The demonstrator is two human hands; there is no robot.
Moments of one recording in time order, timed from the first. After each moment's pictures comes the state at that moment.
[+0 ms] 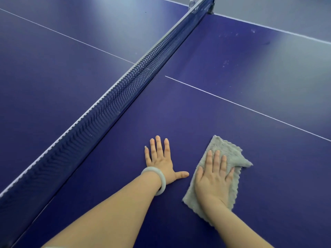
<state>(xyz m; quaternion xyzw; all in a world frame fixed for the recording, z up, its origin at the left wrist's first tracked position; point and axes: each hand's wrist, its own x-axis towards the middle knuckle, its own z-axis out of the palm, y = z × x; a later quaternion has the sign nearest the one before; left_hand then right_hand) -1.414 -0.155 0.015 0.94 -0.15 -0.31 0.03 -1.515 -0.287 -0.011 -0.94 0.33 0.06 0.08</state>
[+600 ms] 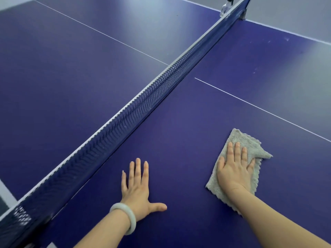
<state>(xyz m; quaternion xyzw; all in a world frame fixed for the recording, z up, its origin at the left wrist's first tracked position) -1.480 0.009 0.012 0.95 -0.08 -0.31 0.05 -1.475 -0.285 -0.003 -0.95 0.29 0.08 0.08</state>
